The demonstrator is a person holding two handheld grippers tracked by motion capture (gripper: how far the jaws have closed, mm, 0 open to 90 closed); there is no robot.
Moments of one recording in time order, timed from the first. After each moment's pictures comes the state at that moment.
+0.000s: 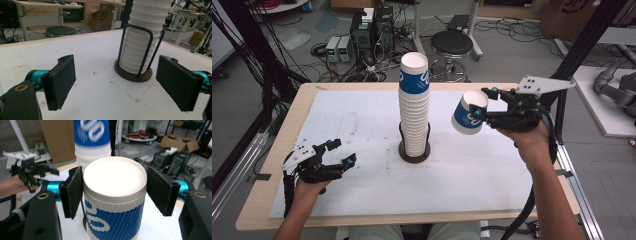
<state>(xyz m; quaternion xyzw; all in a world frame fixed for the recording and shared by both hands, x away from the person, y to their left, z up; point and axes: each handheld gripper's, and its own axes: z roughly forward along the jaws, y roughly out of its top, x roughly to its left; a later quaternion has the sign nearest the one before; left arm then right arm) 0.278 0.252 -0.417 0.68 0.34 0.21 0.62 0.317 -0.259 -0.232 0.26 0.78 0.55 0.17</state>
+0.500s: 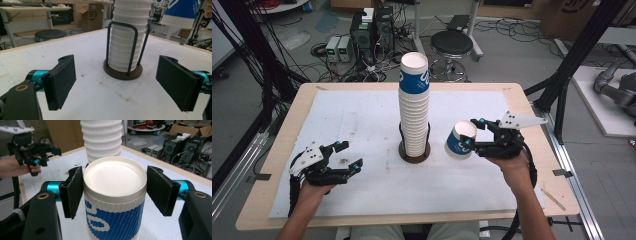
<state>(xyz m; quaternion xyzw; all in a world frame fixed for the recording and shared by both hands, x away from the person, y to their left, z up) 0.275 0.236 -0.418 0.70 0.30 0.20 0.62 0.308 -0.255 -0.316 0.27 0.78 0.55 0.14</state>
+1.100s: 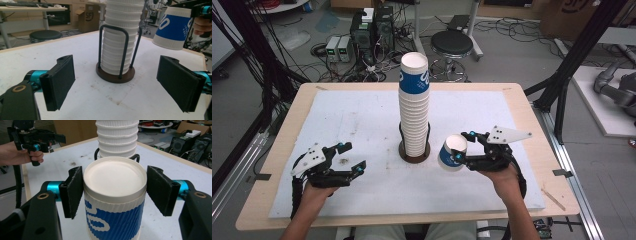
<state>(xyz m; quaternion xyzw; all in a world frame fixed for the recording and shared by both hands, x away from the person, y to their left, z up) 0.270 0.227 -0.414 0.70 0.29 0.19 0.63 0.297 -0.240 -0.347 0.25 0.79 0.55 0.13</state>
